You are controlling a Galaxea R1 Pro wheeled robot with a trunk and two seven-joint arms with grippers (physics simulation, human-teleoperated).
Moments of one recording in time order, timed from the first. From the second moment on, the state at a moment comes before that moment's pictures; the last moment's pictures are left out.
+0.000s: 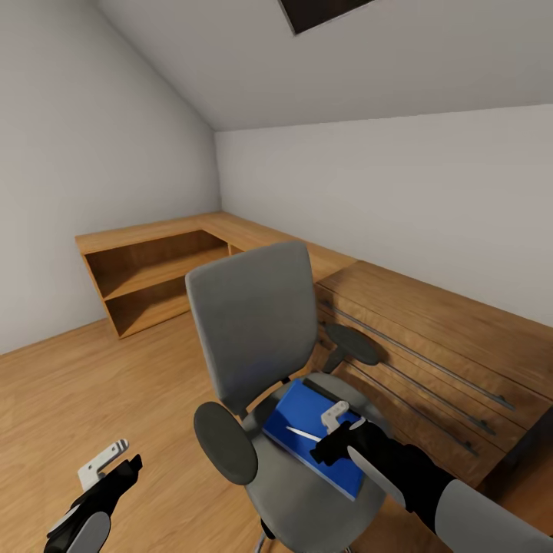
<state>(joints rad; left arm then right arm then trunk) -0.07 0.22 -0.09 -1.38 0.86 0.21 0.65 -0.67 -0.19 0.90 -0.89 -0.52 0.65 -0.04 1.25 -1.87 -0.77</state>
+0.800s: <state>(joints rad) -0.07 0.22 -0.09 -1.38 0.86 0.21 0.65 -0.67 -0.19 0.90 -0.90 -0.51 0.65 -0.04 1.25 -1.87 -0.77</state>
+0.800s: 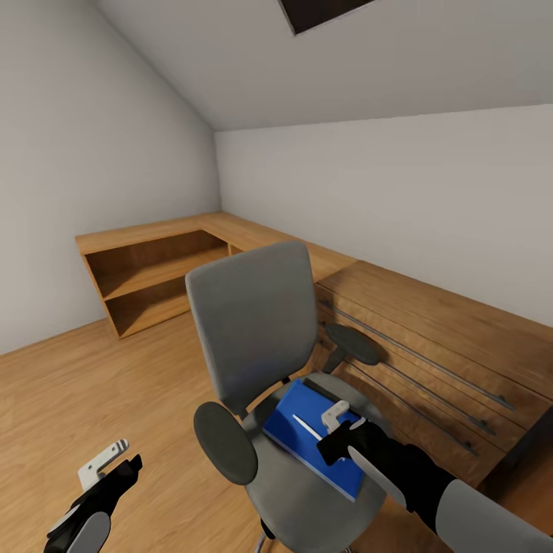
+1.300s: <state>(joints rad) -0.07 0.22 -0.09 -1.38 0.86 0.21 0.65 -0.67 -0.19 0.90 -0.90 -0.51 0.65 -0.04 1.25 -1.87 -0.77</state>
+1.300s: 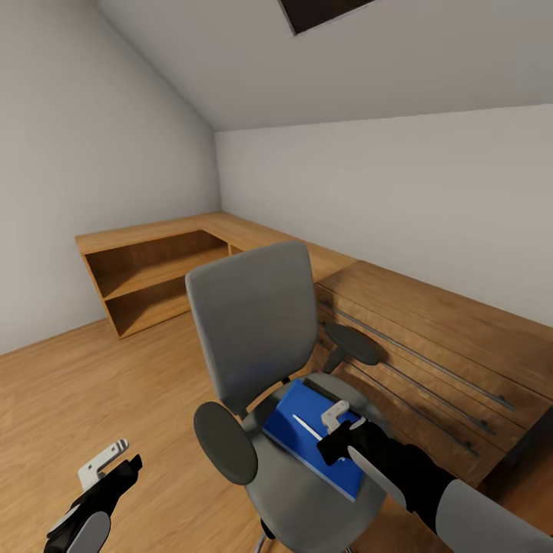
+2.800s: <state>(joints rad) -0.07 0.22 -0.09 -1.37 0.86 0.21 0.65 -0.65 -0.22 0.89 -1.07 -0.52 0.65 -0.16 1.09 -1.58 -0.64</state>
